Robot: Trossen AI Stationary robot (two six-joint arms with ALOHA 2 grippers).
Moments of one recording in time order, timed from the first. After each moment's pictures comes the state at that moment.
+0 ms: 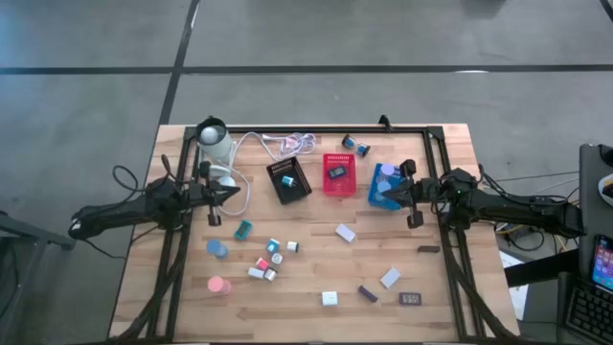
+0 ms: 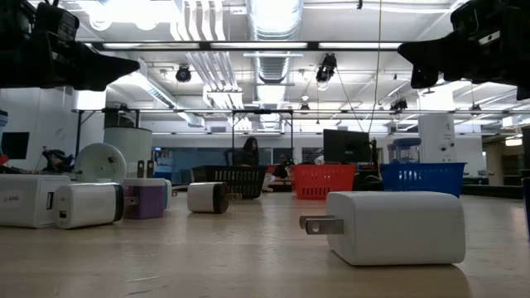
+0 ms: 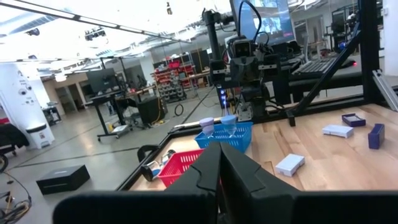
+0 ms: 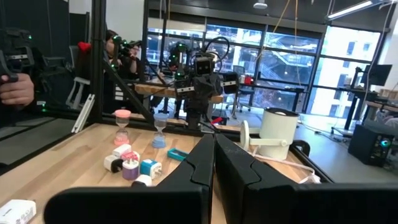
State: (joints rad) left arm 0.16 0.02 0.01 0.11 -0.01 0.25; right arm -0.30 0.45 0.04 0.56 -0.36 -0.05
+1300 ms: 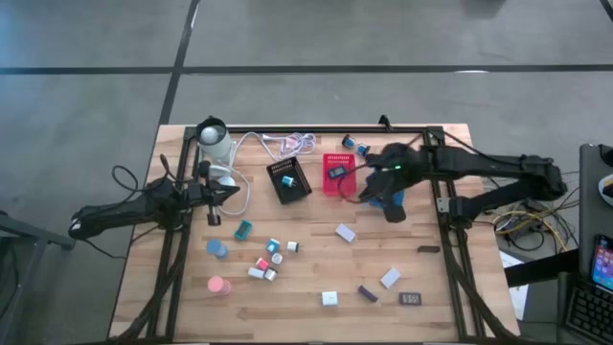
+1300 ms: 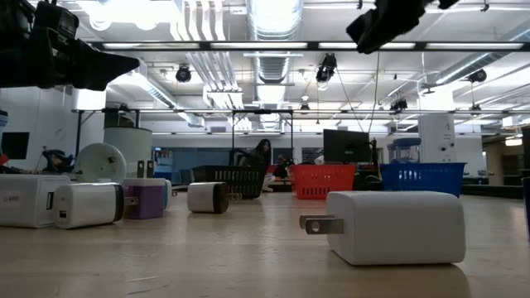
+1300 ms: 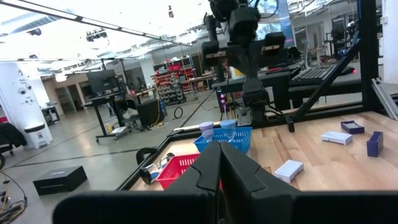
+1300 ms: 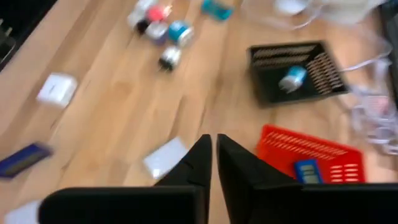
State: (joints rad) left arm 0.16 0.02 0.01 0.13 -0.01 0.23; right arm -0.12 1.19 1.10 -0.74 -0.23 -0.31
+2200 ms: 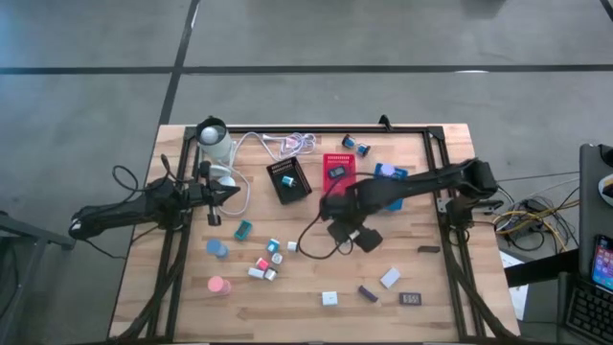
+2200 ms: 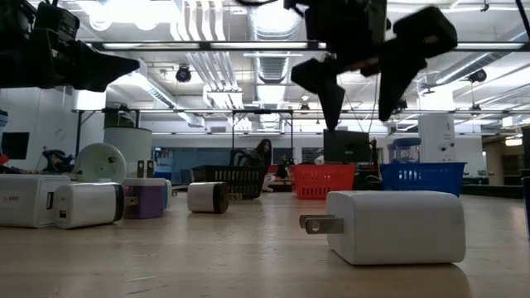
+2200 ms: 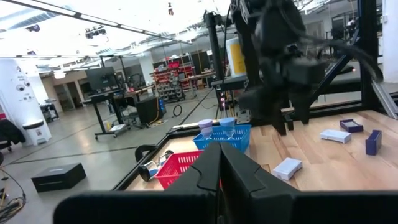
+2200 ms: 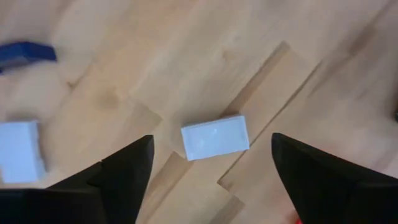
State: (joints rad) left arm 0.16 0.02 0.01 0.12 -0.01 0.22; right arm 0.10 1.81 1.44 -1.02 -0.13 -0.56
